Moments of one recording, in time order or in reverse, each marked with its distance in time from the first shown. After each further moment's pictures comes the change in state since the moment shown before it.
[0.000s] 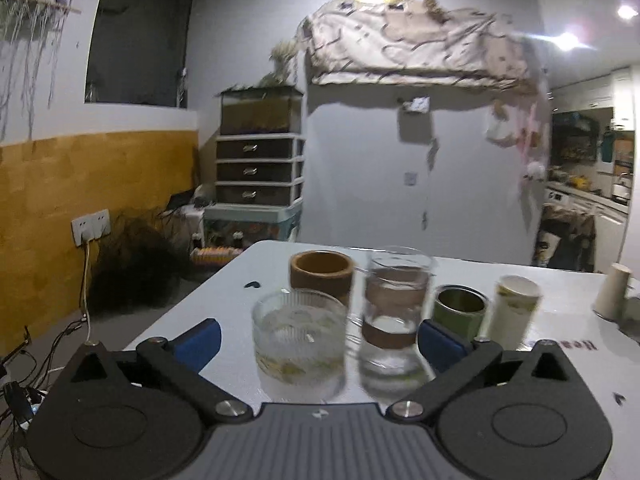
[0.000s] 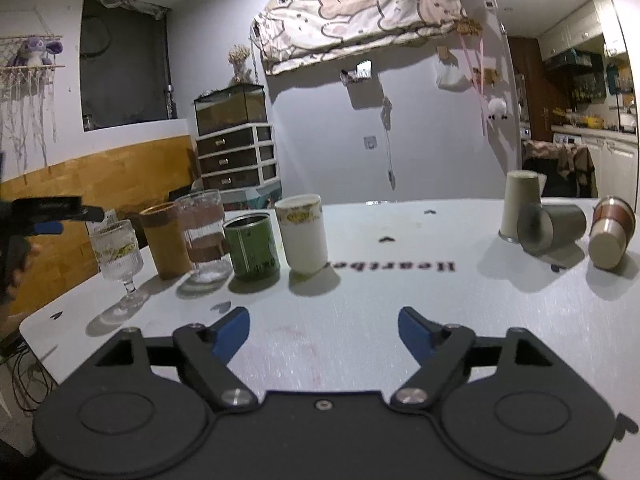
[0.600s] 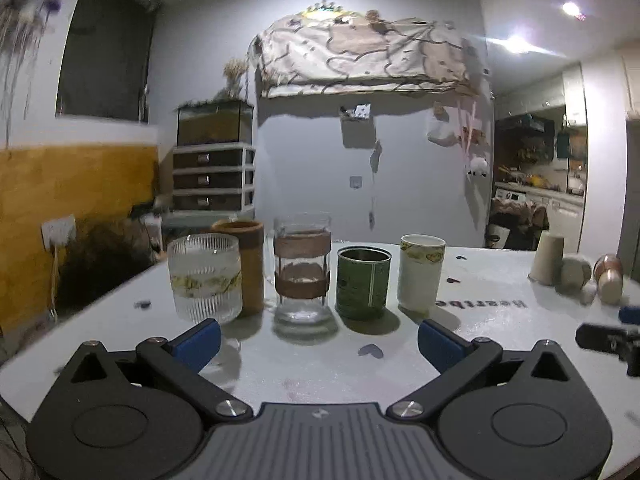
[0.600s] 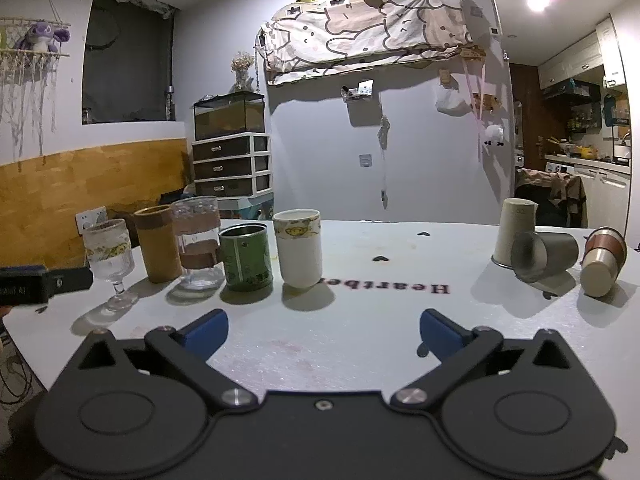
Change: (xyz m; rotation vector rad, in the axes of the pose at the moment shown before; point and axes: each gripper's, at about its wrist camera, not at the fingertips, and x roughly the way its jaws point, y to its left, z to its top) left arm -0.051 -0.071 -0.070 0.063 -0.069 -0.088; right arm 0.001 0.014 0.001 -0.062 -0.037 -0.052
